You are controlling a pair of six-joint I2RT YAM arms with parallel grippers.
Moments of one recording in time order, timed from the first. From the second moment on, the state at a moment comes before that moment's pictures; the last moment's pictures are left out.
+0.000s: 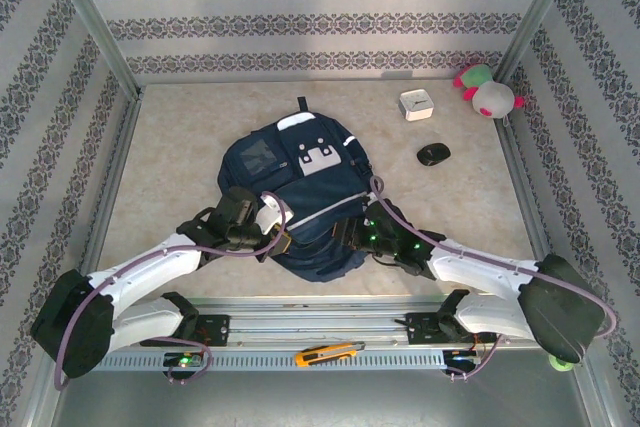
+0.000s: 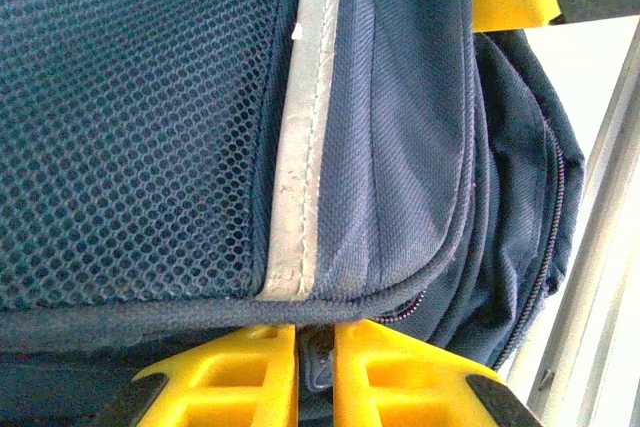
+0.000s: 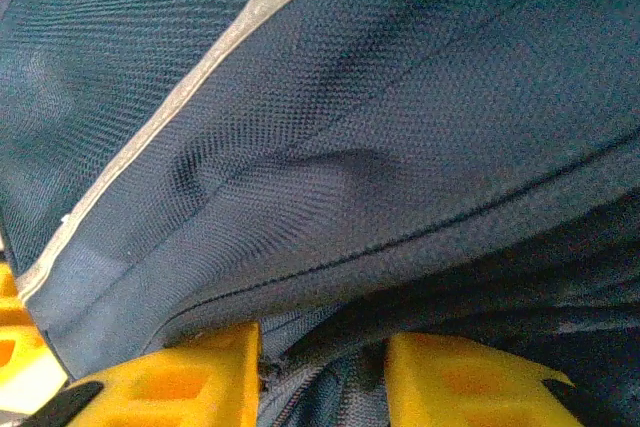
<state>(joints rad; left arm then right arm) -0.59 1.12 0.53 -0.23 0.43 0.04 0.80 1.18 0.44 0.05 -0.12 1.00</state>
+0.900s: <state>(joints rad) -0.71 0.91 0.72 -0.35 0.31 0.35 0.52 0.96 0.51 -0.06 -0.30 0.66</state>
